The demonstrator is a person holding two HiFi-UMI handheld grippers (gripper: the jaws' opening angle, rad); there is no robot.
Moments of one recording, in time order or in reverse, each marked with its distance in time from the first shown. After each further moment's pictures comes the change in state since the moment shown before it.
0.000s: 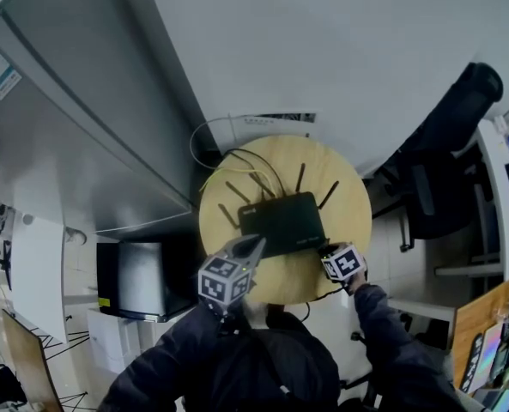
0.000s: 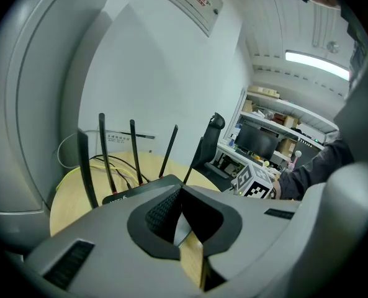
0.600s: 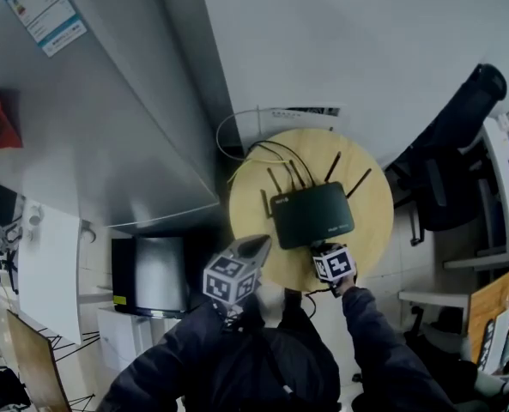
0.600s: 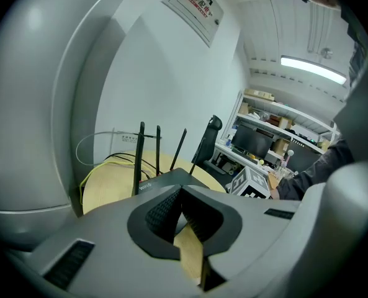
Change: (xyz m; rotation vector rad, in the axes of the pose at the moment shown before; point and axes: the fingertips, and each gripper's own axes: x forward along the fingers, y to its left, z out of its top) left arm -0.082 0.042 -0.020 0.008 -0.002 -0.030; right arm 0.031 0.118 0.044 0.124 -0.091 -0.029
